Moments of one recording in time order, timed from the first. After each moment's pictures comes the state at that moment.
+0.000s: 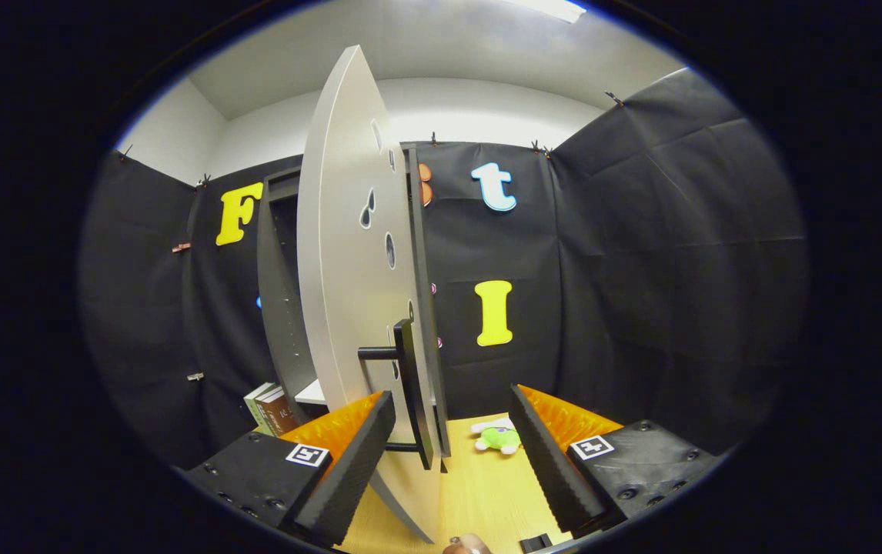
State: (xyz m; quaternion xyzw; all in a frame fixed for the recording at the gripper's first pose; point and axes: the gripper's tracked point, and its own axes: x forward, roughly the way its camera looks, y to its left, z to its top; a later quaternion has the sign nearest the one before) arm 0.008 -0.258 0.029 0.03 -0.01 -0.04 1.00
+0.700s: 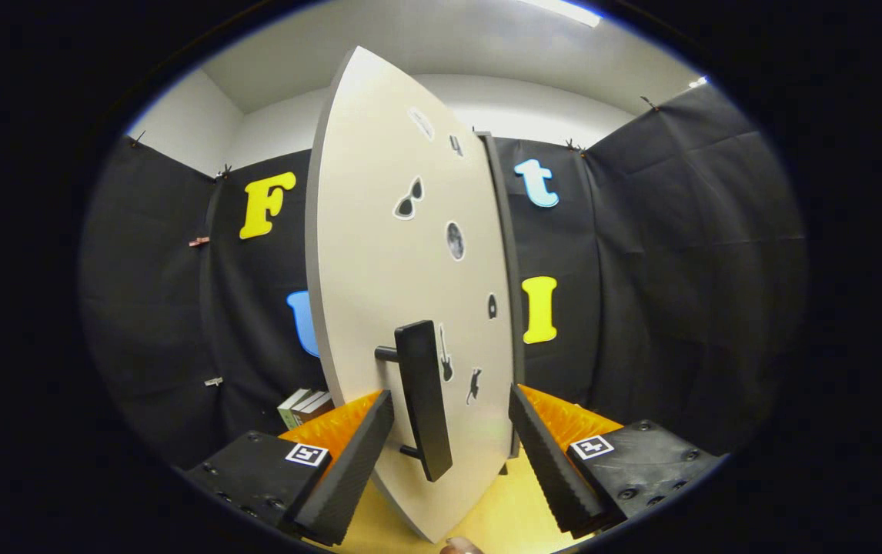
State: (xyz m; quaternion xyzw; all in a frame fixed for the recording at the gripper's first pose) arm 0.068 -0.080 0.005 0.03 -0.01 -0.01 1.00
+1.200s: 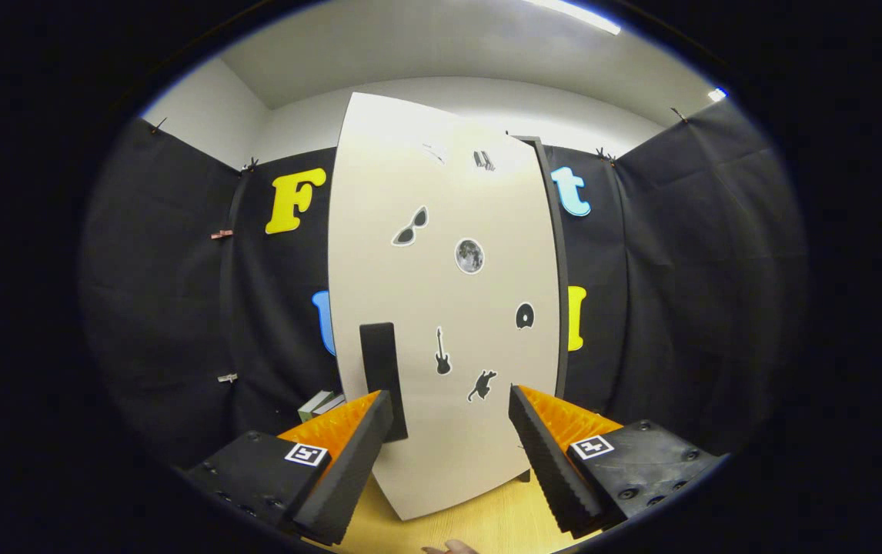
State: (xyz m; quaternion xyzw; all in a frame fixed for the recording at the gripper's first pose) arm 0.078 -0.031 0.011 0.00 -0.02 0.02 1.00
